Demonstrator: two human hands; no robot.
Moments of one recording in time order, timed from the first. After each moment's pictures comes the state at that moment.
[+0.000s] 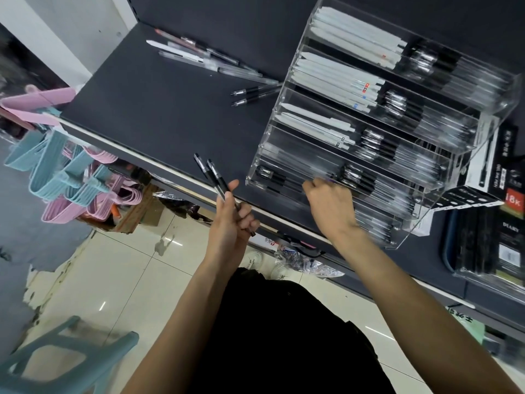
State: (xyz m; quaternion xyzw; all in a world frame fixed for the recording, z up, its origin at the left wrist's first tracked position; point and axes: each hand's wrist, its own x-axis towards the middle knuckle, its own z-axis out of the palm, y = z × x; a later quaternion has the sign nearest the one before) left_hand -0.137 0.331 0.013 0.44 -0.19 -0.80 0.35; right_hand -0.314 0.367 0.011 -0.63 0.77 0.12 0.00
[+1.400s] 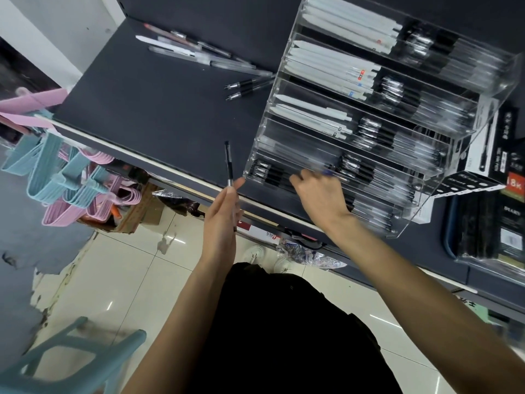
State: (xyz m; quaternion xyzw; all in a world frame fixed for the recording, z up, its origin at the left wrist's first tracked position) left_hand -0.131 0.329 0.019 0.54 -0.33 -0.71 0.31; right_hand -0.305 0.362 0.011 -0.67 0.74 0.09 -0.01
